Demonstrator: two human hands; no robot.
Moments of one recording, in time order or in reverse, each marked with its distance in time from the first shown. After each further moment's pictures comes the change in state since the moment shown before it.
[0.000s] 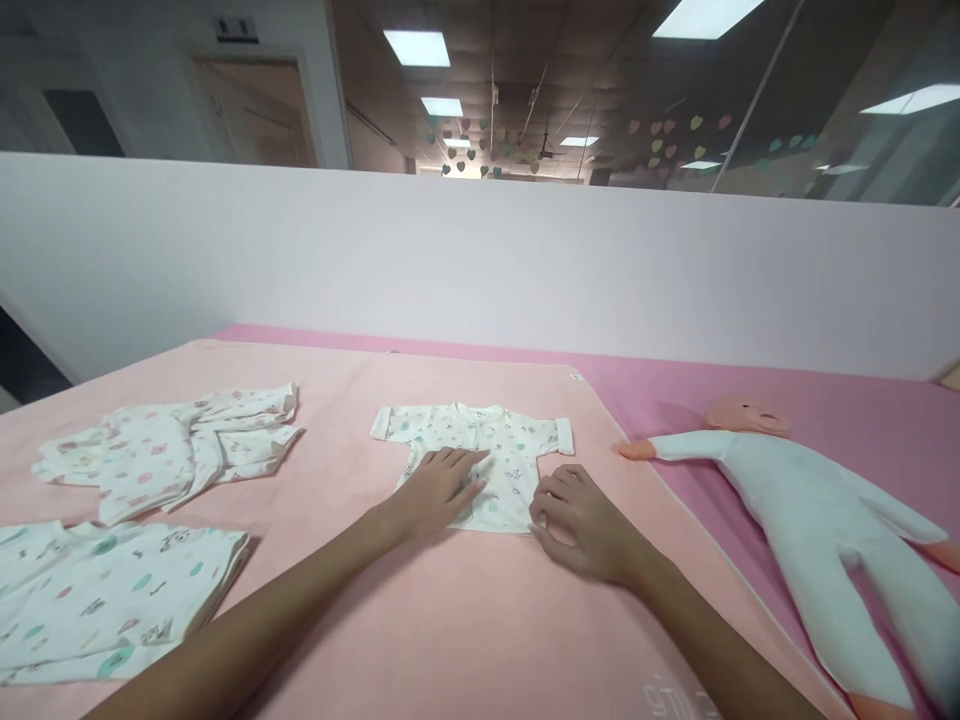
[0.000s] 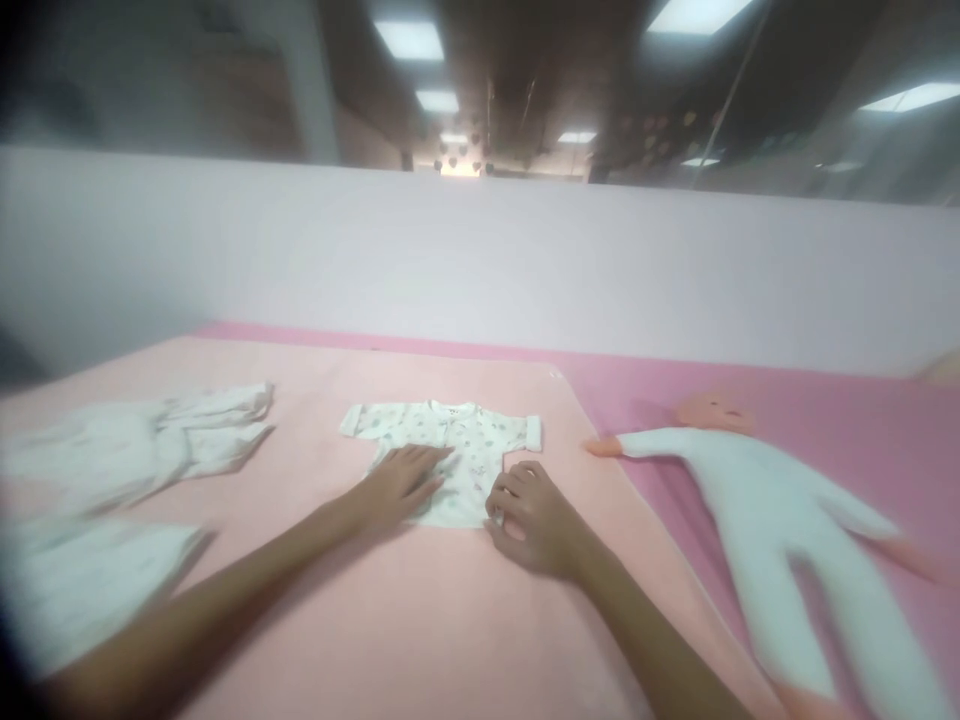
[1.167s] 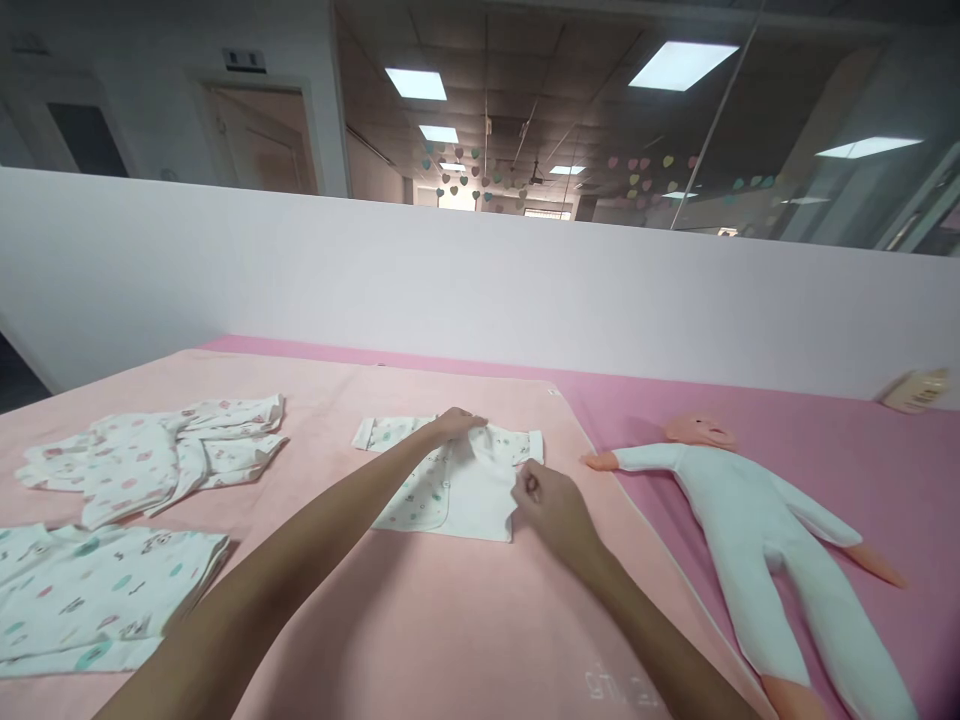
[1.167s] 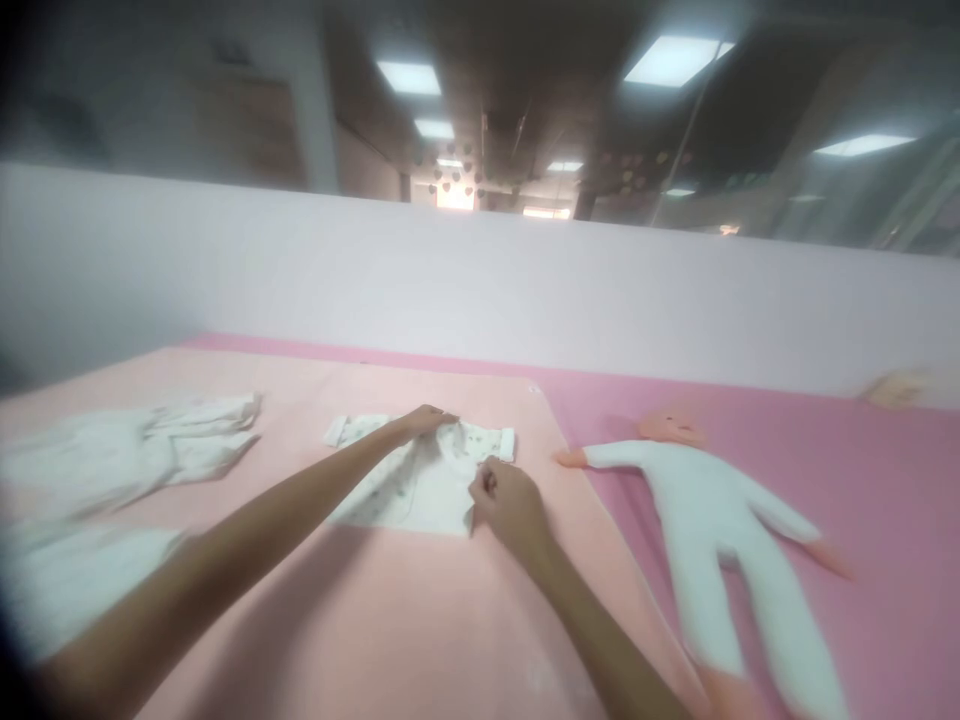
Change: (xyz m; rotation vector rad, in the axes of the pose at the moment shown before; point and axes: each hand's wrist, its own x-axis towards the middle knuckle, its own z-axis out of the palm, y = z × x) left_hand 0.164 -0.026 0.003 -0.526 -0.080 -0.572; right_hand 0.011 -0.003 -0.005 0.078 0.285 0.569
